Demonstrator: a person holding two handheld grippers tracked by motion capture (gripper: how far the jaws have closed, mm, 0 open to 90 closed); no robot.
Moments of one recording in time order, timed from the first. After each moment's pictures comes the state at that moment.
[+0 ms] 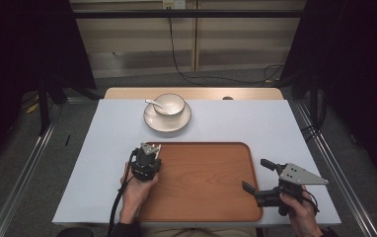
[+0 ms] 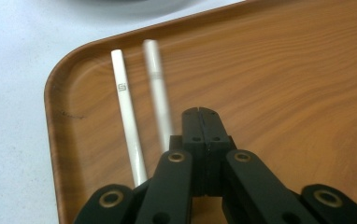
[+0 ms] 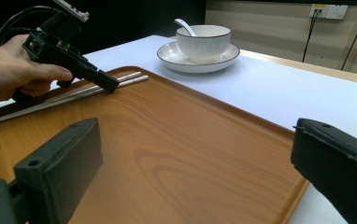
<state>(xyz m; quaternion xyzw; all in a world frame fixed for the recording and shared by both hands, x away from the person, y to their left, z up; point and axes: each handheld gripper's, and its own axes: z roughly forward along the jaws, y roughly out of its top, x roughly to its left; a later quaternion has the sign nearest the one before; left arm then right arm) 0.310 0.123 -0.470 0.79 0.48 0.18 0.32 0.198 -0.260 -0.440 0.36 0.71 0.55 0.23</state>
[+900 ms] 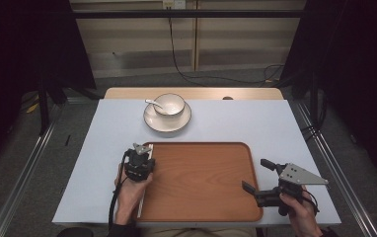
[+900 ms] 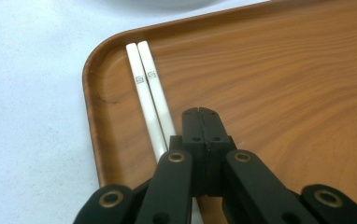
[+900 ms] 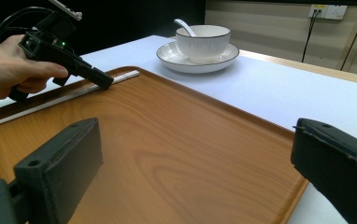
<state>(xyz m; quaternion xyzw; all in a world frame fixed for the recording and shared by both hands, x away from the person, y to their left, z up) 0.311 0.140 -0.471 0.78 0.50 0.18 0.32 0.198 -0.260 -0.441 0.36 0.72 0.55 0.23</state>
